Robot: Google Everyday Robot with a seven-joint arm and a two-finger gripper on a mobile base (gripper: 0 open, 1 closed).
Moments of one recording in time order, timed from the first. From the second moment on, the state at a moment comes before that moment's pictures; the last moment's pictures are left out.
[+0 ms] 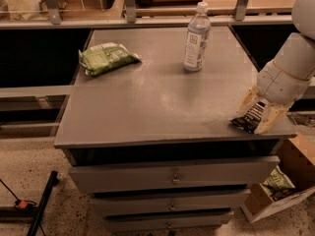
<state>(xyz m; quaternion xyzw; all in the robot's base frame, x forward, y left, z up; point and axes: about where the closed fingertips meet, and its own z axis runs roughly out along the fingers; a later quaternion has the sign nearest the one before) 0.490 -0.249 0.818 -0.86 0.50 0.08 0.09</state>
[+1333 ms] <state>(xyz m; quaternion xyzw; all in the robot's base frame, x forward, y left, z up) 0.519 -0.249 0.859 -0.81 0.58 0.00 0.13</state>
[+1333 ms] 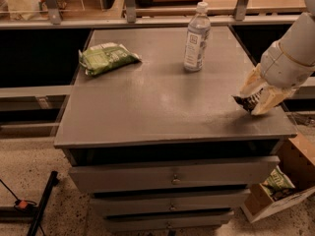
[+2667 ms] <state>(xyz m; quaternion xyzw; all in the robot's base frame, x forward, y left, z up) 0.585 -0.186 0.875 -0.81 0.55 -0.06 0.19</state>
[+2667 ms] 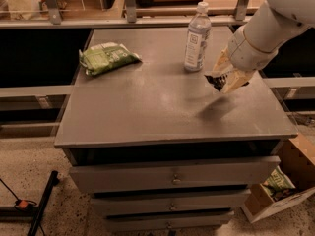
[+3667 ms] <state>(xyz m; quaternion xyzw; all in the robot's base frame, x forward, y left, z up) 0.620 -0.134 0.858 -0.84 0.49 -0.08 0.20</state>
